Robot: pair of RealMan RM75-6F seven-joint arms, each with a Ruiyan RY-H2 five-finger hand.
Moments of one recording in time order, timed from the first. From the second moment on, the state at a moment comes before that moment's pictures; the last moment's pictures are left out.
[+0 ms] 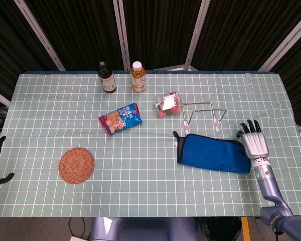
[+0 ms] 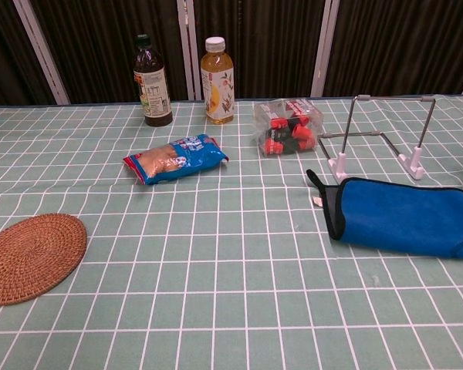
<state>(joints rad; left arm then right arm) -0.10 -1.06 -0.07 -1.76 1.30 1.45 0.32 0.45 -1.59 0.14 -0.83 -1.36 1.08 -0.09</state>
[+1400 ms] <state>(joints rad) -0.12 -1.07 -0.08 -1.72 1.25 1.41 0.32 0.82 -1.50 -0.06 -1.06 -1.82 0.91 -0.20</state>
